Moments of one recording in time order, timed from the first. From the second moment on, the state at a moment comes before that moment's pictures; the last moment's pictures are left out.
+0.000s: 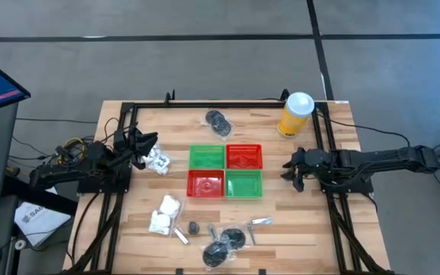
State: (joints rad) left arm 0.16 0.02 0.01 0.34 -0.26 -0.27; right arm -0.03 0.50 0.11 -0.31 0.05 0.31
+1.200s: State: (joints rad) left arm 0.16 0.02 0.01 0.34 -0.26 -0.27; right arm 0.07 0.73 0.33 -0.35 -0.03 0.29
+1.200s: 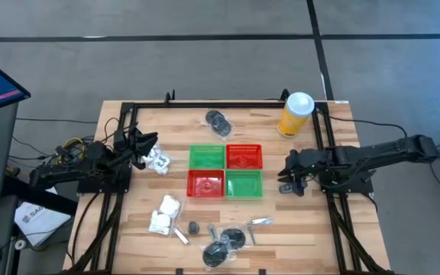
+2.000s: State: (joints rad) left arm 0.16 0.06 0.01 0.35 -0.26 -0.27; right arm 0.11 1.17 0.71 -1.04 -0.06 0.39
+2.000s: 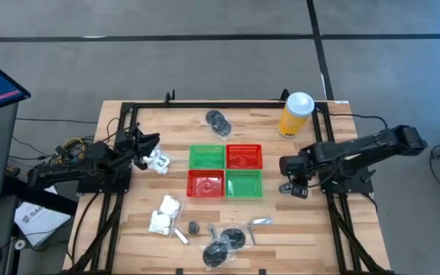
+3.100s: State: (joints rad) left arm 0.16 0.08 0.01 0.37 -0.26 -0.27; right arm 0.20 1.17 0.68 -1.05 -0.02 0.39
